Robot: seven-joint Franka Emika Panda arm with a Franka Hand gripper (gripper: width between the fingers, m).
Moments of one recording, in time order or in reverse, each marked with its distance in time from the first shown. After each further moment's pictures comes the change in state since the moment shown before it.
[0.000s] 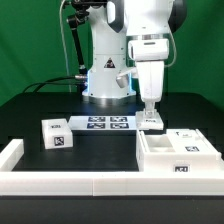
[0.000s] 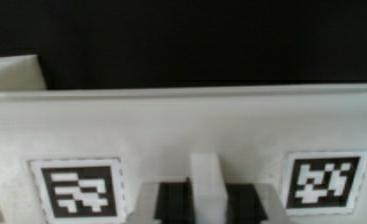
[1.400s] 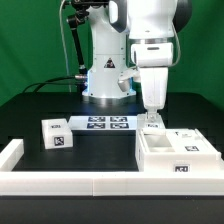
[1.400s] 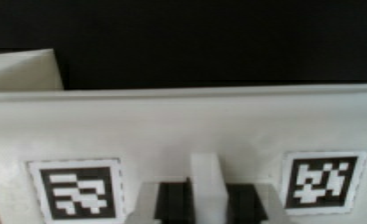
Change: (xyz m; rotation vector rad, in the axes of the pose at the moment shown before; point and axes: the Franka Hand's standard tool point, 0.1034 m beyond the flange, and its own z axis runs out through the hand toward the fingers) arm 0.003 0.010 0.005 0.062 -0.017 -0.002
